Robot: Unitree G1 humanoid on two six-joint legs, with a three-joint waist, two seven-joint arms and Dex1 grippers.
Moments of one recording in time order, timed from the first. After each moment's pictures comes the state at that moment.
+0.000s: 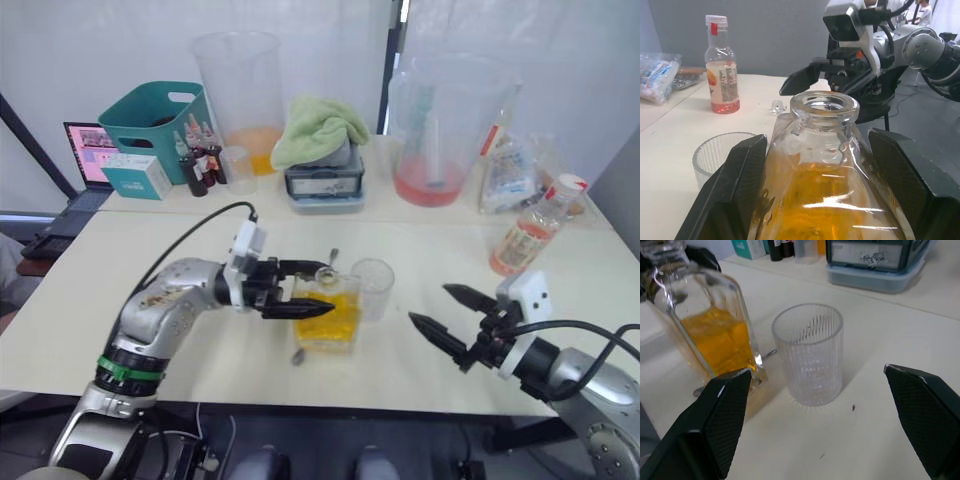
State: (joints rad) left arm -0.59 0.45 -0.11 -0.07 -0.57 0.47 -1.24; right arm 0.18 -0.74 -0.42 -0.61 0.84 0.62 0.67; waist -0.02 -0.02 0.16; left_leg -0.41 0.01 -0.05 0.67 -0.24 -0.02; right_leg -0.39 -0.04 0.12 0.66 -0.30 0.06
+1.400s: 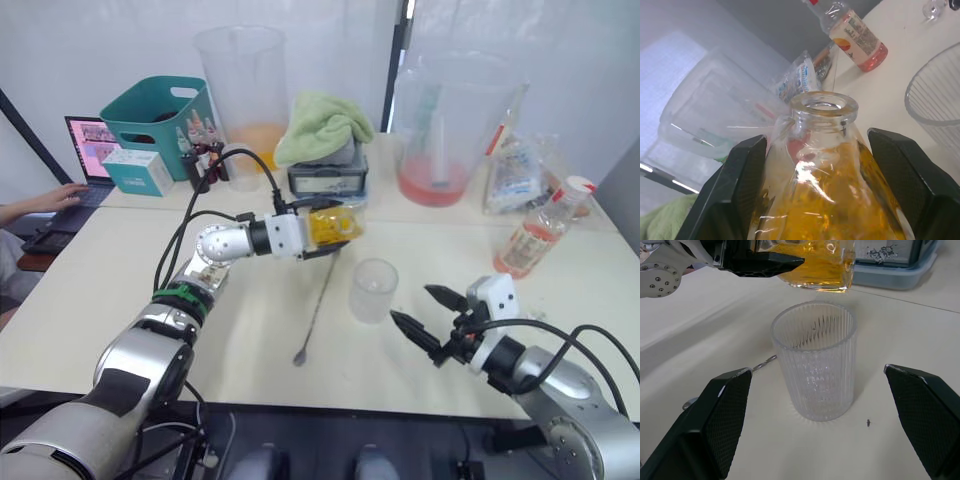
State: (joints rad) left arm -1.07 0.26 -0.19 1.07 0.18 -0.96 -0.78; right arm 0.12 -0.65 -0.30 -0.59 0.75 0.60 0.60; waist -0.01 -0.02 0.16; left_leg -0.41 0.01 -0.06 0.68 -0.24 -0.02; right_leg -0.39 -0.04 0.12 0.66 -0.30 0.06
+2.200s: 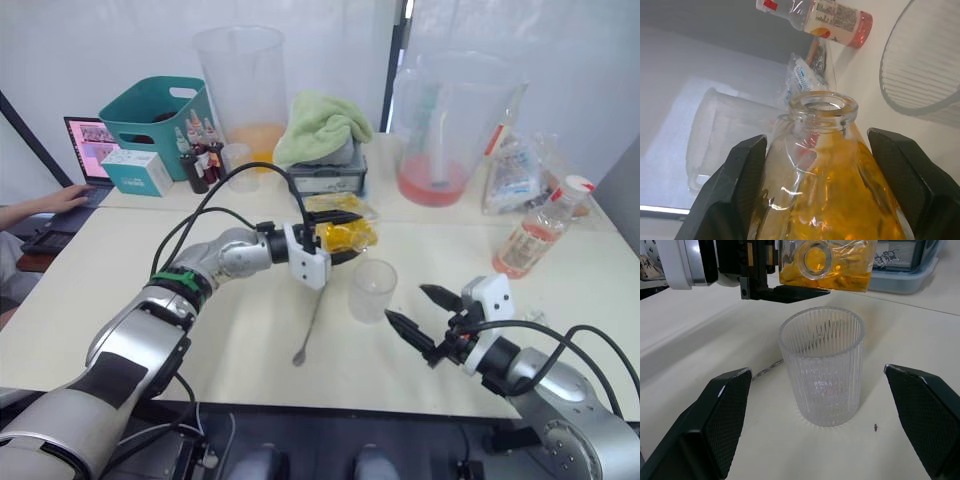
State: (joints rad) left arm -1.18 0.32 -0.43 1.13 0.72 -1.12 -0.14; right arm 0.12 -0.64 -0.29 -0.63 0.78 0.60 0.56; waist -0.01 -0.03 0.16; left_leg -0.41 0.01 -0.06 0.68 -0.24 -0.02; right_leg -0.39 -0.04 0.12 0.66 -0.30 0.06
